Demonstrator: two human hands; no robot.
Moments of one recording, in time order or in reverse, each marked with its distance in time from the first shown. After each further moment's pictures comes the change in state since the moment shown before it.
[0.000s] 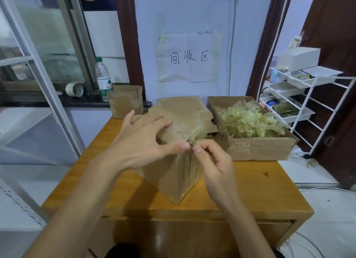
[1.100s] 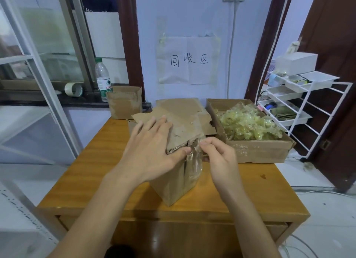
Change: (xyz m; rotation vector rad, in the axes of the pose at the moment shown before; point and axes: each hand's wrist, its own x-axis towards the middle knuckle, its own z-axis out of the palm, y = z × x) left_hand -0.009 0.029 0.020 0.083 0.063 -0.065; right_hand 0.016 -0.012 -0.010 0.143 0.041 0.265
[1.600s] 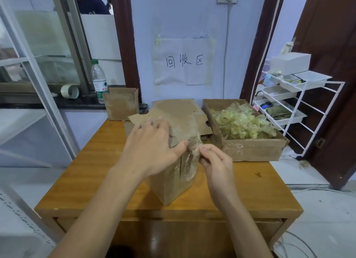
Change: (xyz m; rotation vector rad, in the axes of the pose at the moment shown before) left_hand 0.003 0.018 -0.013 0.072 -0.012 -0.068; right_hand -0.010 0.020 -0.003 0.275 0.038 0.103
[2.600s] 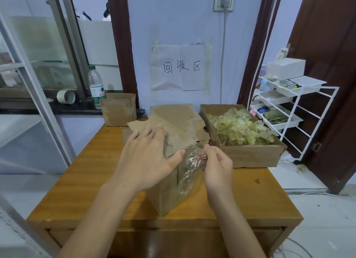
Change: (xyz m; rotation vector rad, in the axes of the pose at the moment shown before) left_hand 0.001 -0.010 0.015 -0.046 0.066 0.041; right_hand 0.008 -0.014 0.014 -0.172 0.244 0.061
